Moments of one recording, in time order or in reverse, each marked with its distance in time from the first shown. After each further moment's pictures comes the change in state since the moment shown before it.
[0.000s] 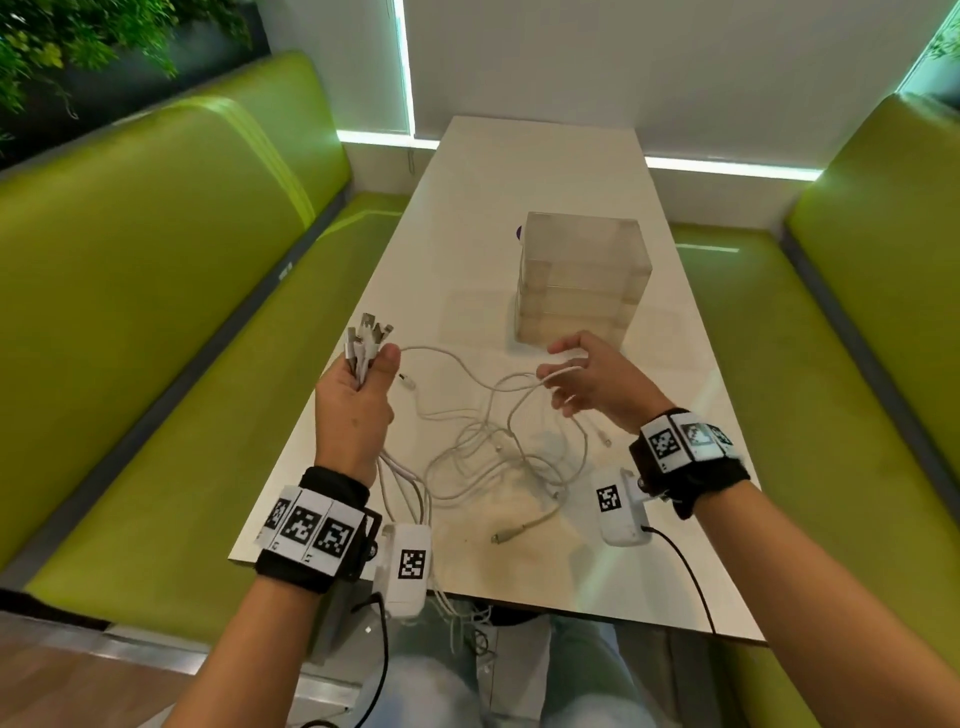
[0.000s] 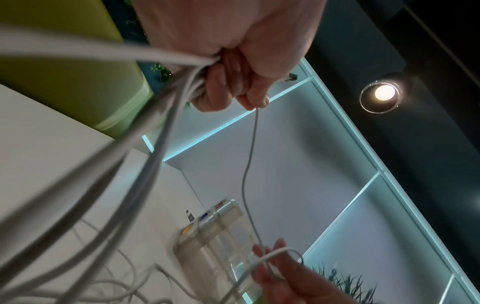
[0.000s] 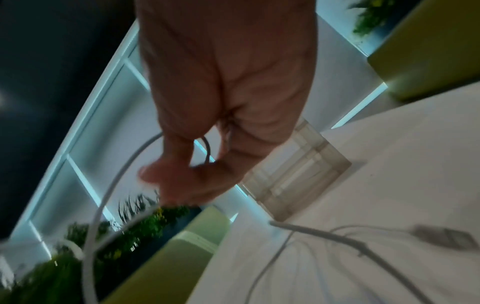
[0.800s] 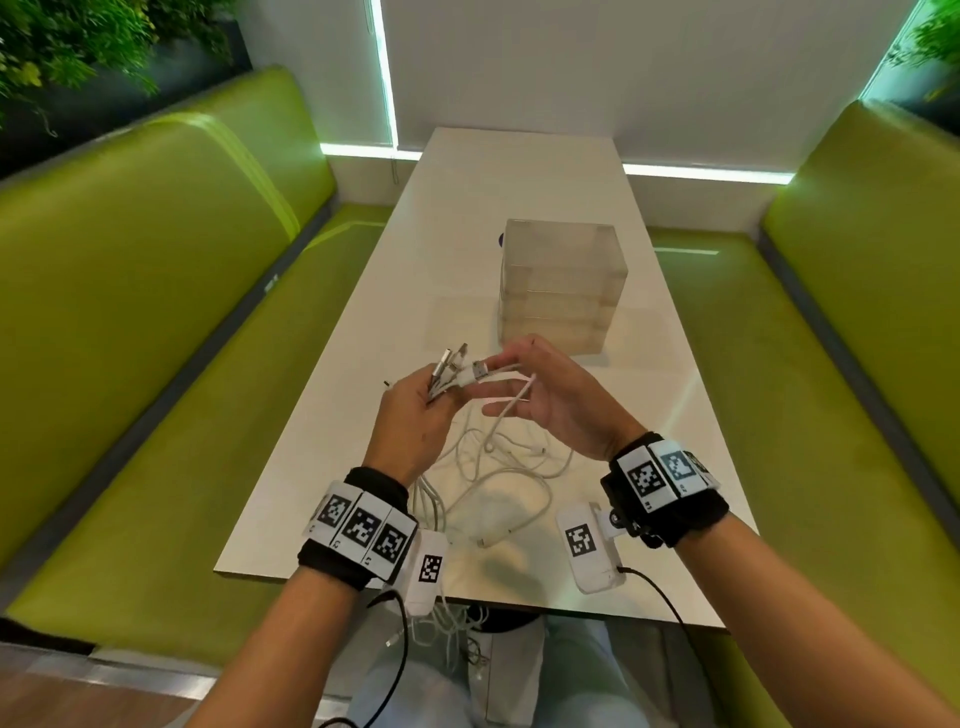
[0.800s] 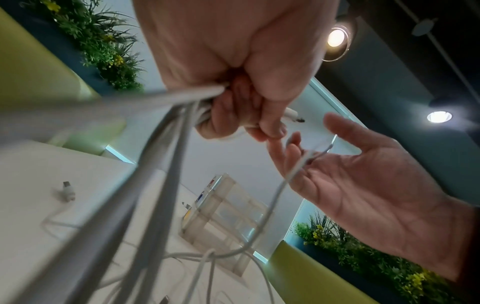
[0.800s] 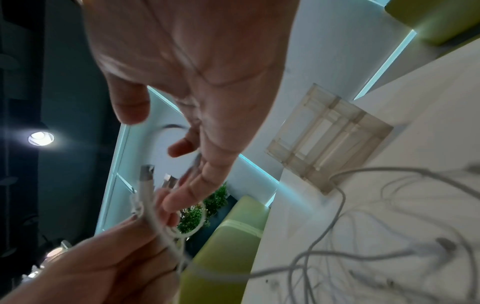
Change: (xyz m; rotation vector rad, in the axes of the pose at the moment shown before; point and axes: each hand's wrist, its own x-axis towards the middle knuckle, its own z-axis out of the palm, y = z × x) left_hand -0.016 -0.005 0.038 0.289 -0.386 0.116; right_hand -0.042 -0.023 0.033 0.416 -0.335 -0.166
